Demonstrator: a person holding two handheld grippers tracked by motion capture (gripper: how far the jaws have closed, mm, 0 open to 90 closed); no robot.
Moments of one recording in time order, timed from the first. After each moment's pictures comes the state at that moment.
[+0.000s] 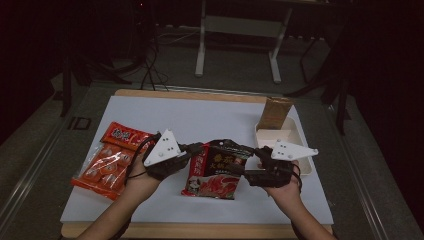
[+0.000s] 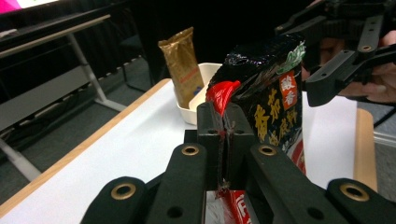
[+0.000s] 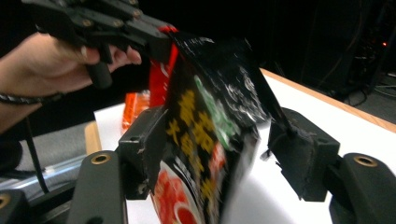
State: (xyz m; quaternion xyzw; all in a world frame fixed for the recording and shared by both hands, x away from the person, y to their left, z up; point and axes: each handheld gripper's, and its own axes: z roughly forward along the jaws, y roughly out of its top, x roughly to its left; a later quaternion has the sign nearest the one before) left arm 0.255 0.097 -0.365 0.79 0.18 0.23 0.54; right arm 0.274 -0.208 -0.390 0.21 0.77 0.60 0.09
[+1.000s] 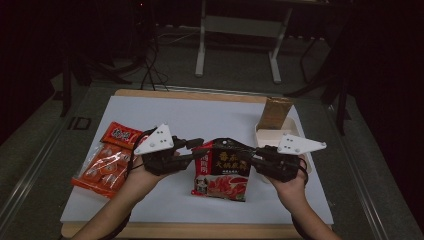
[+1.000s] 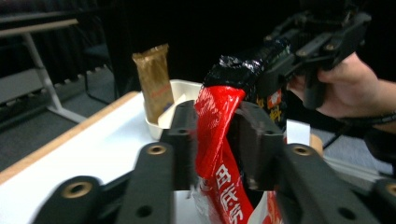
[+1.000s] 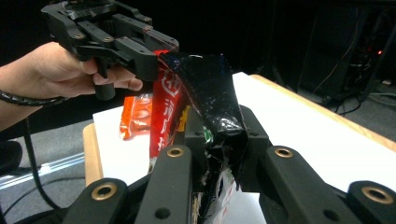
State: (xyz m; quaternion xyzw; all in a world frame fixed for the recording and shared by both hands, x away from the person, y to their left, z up) left arm 0.267 0.108 -0.366 0.76 0.19 0.16 0.60; right arm 0.278 -0.216 -0.370 0.19 0.77 0.59 0.11
